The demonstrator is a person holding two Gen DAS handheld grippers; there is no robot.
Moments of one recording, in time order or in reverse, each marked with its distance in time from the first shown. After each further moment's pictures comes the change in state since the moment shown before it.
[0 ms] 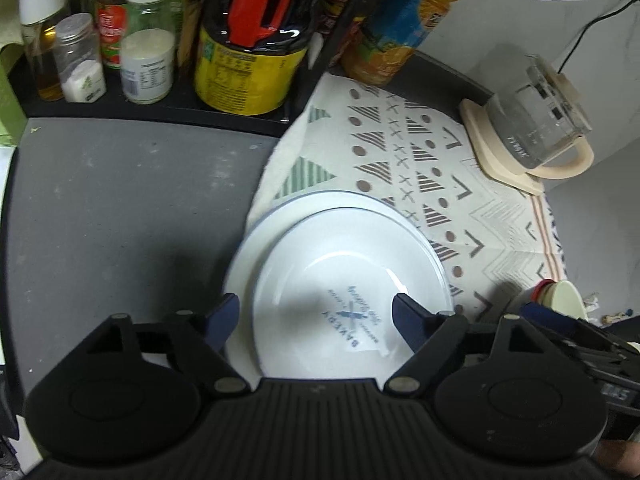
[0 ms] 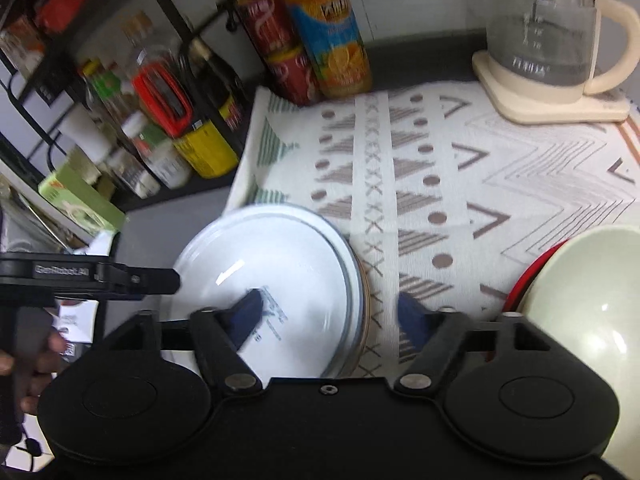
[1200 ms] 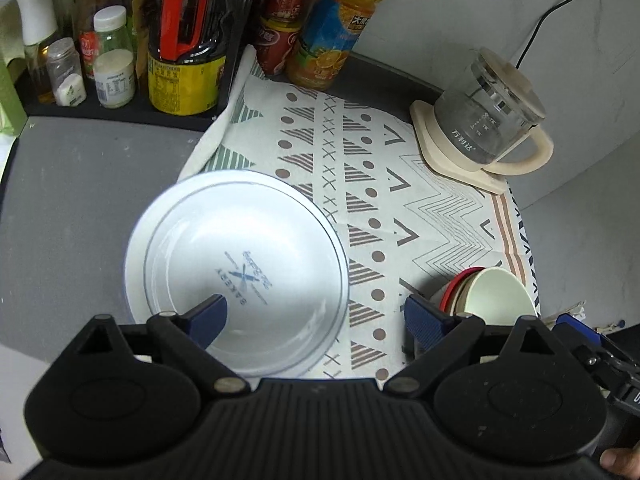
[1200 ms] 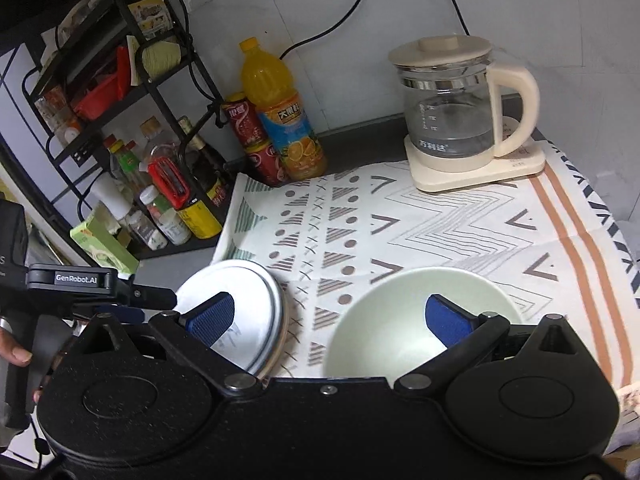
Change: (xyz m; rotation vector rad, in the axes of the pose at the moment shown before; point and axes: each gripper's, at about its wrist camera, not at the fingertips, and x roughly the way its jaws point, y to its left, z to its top) left arm -0.027 -0.106 -0.046 -0.029 -0.072 0.045; right arm -0.110 -0.093 -0.013 0.004 -0.166 0.027
